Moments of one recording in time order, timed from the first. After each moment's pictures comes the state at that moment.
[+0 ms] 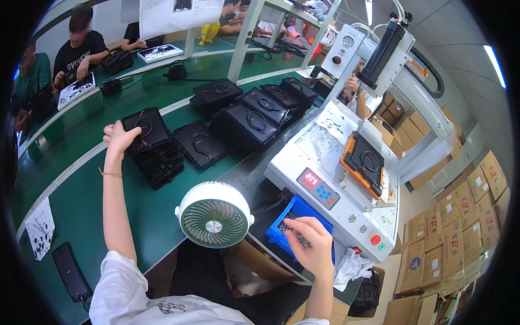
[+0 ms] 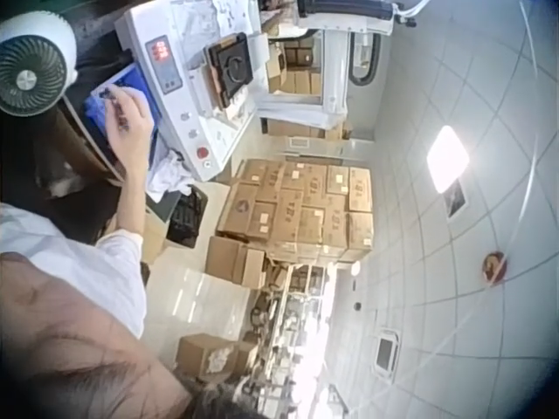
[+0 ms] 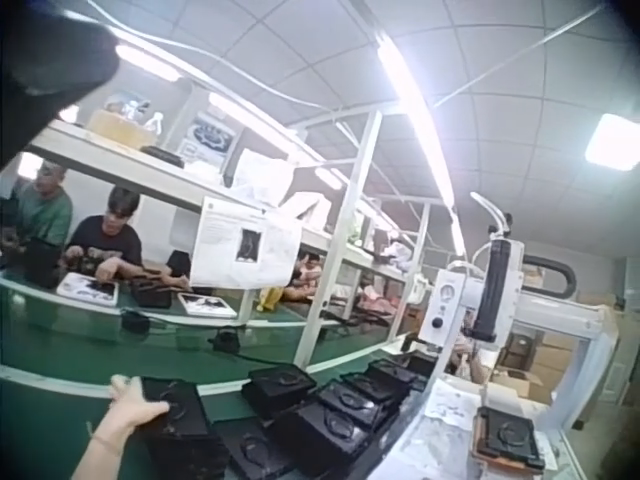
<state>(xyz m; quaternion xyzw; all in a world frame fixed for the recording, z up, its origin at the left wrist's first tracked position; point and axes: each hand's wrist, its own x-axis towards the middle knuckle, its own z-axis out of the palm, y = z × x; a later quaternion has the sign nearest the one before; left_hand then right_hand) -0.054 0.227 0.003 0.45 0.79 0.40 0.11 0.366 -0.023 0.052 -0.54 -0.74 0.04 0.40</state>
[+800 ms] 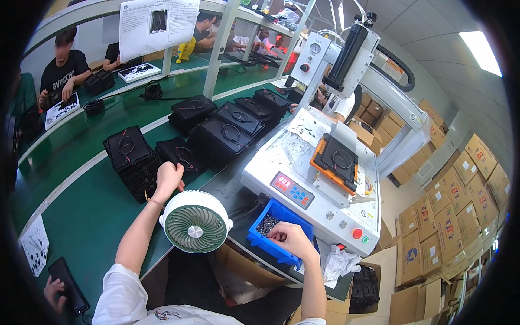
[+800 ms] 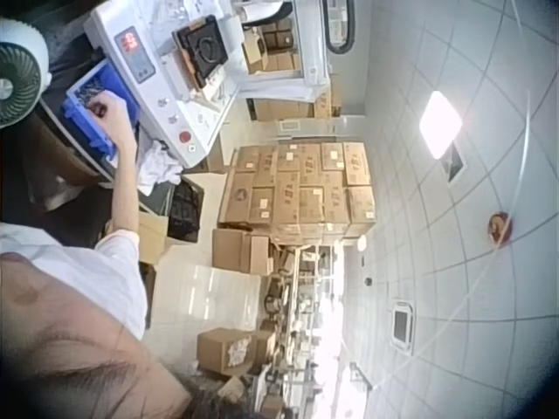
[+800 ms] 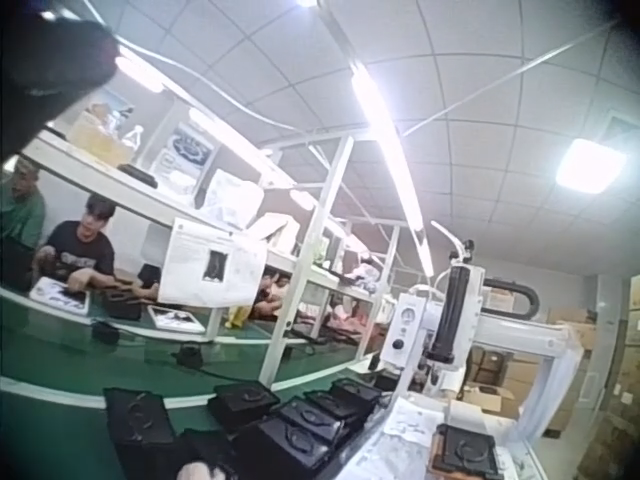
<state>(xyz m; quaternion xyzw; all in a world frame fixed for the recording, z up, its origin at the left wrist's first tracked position) 0.113 0.202 -0.038 0.61 0.63 0.36 0.33 0.436 -0.008 0.003 -0.59 -0.73 0.25 0.23</state>
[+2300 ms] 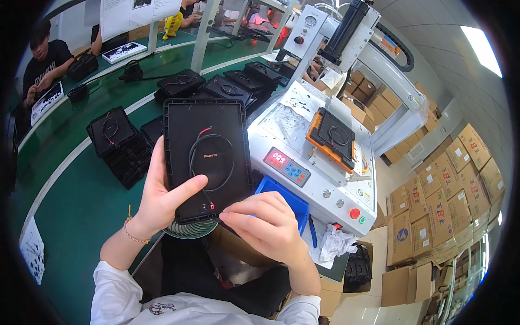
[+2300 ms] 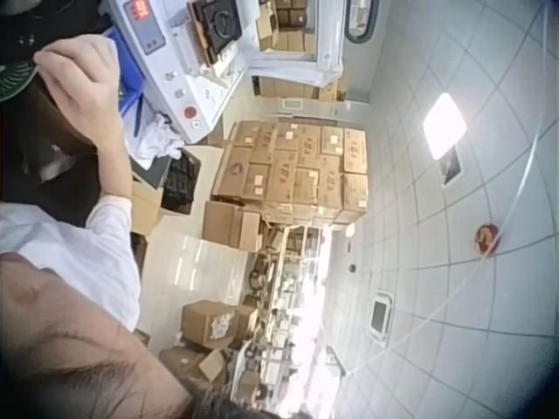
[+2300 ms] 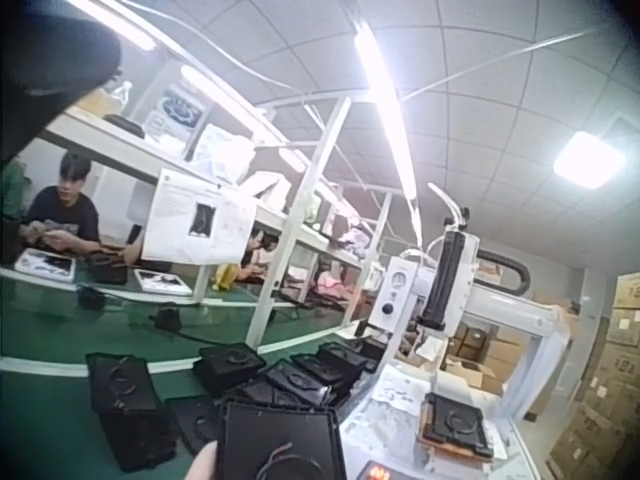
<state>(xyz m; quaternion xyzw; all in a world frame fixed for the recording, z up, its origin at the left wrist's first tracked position) 0.136 0.064 0.074 0.54 0.10 0.58 0.60 0.322 -0.017 0.099 -0.36 -0.83 -0.07 0.41</state>
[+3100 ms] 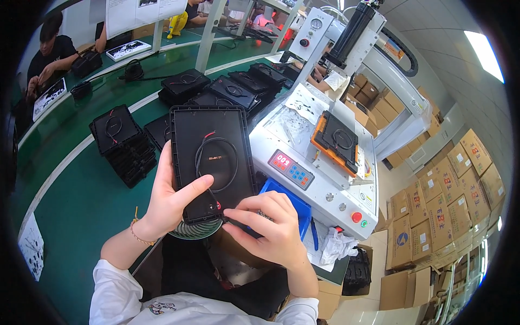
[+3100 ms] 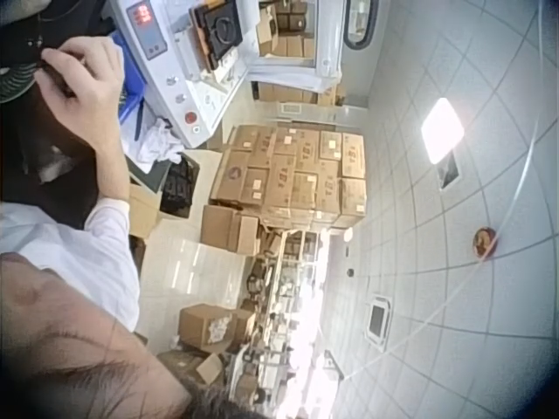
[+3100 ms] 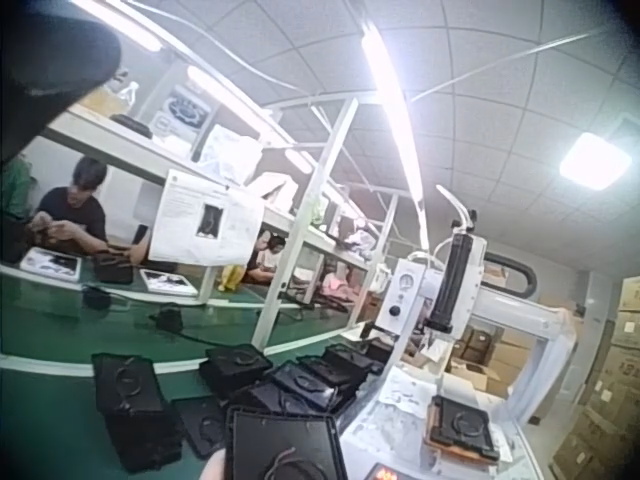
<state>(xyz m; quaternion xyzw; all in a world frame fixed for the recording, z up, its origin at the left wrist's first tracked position) 0.140 0.064 0.069 0.50 0.12 0.58 0.63 0.313 -0.016 0.099 -0.42 -0.82 -0.05 0.39</state>
